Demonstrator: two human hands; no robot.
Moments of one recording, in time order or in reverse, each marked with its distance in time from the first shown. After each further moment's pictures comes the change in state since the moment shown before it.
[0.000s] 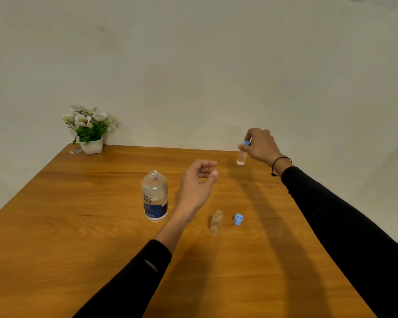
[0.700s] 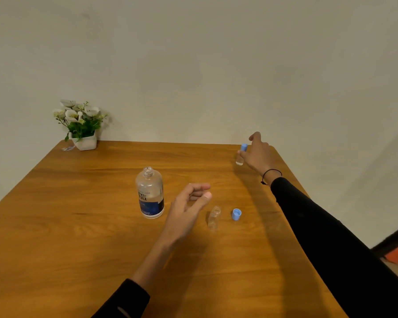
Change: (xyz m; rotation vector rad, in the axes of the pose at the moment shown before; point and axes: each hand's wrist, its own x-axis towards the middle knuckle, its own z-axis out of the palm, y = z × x) left_hand -0.057 -0.029 -0.021 -0.123 -0.180 -0.138; right_hand -0.013 0.038 0.054 0.144 0.076 0.168
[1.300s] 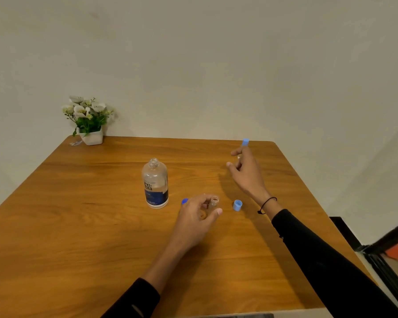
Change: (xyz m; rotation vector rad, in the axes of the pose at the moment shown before) left_hand -0.025 -0.024 0.013 0.448 -0.026 0.039; right_hand -0.104 -0.029 0.019 0.346 0.025 -0.159
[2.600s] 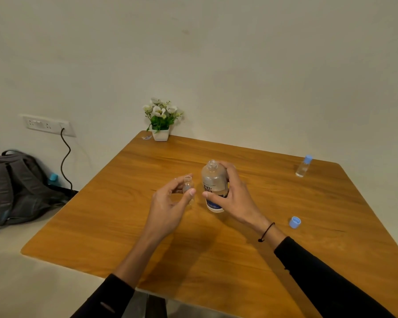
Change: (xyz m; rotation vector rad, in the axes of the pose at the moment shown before) left_hand -0.065 -0.036 -0.168 -0.136 0.455 0.034; right_hand -0.069 -0.122 0.114 0.293 -0.415 -0.336
